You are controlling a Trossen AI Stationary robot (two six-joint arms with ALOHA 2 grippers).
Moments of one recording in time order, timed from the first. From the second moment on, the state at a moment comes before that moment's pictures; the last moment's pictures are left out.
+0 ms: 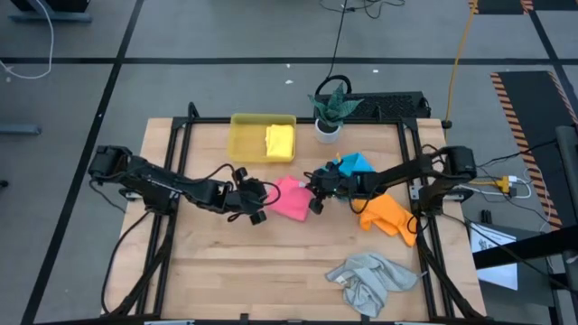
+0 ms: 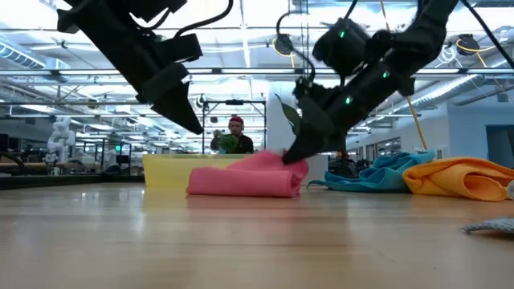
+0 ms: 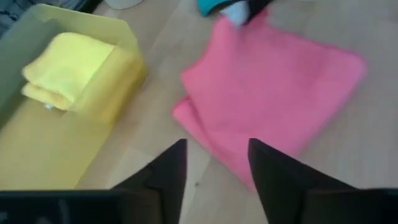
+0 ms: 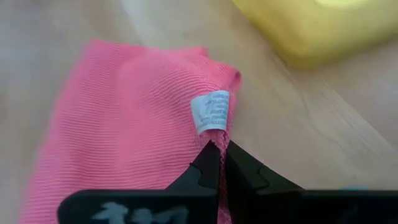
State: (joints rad) left arm -0.17 1.47 0.78 -0.22 -0.53 -0.32; right arm -0.07 1.70 0.69 0.33 0.23 0.27
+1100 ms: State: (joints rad) left arm -0.24 1.73 0.70 0.29 -0.34 -0.27; right arm -0.13 1.71 0.69 0.35 0.15 0.15
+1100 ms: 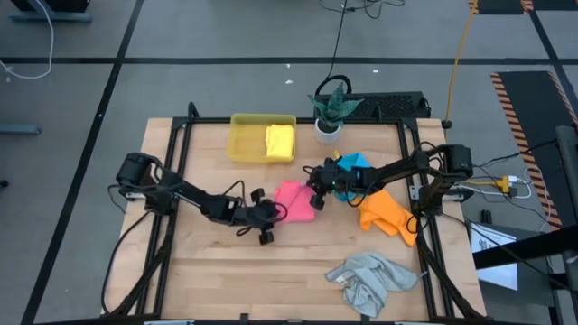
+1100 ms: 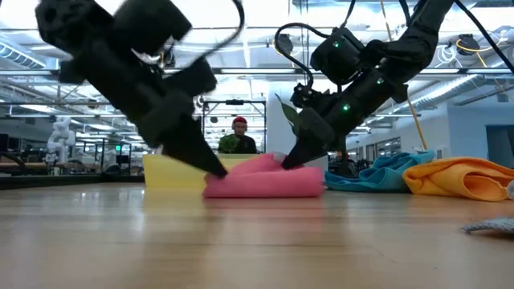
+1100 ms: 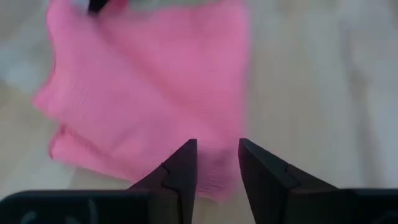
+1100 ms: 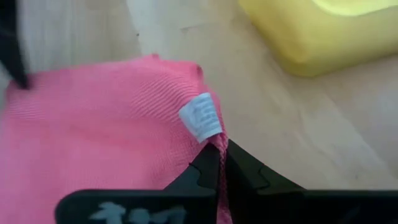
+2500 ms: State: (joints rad) left arm -0.23 1.64 0.69 0.00 -0.67 -0.39; right arm -0.09 1.75 0.69 0.44 0.00 0.03
